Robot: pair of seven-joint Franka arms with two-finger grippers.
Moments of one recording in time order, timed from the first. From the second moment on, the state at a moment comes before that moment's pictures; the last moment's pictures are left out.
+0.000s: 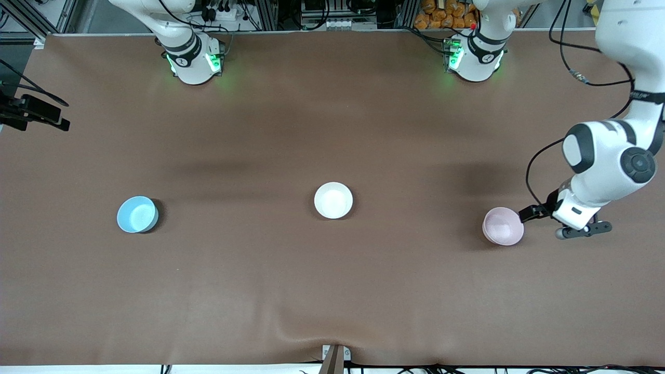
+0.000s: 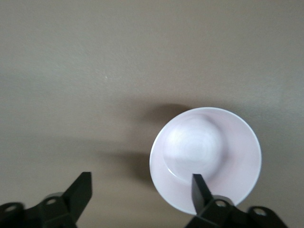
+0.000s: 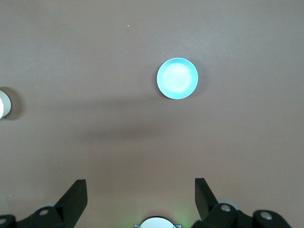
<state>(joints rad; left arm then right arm) 0.20 0.43 -0.12 -1.99 0.02 2.46 -0.09 -0.13 0.00 0.01 -1.54 0.07 1.42 -0.06</state>
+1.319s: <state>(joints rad) 0.20 0.45 -0.18 -1.95 0.02 2.42 -0.04 -0.13 0.00 0.01 -1.54 0.07 1.42 -0.06</state>
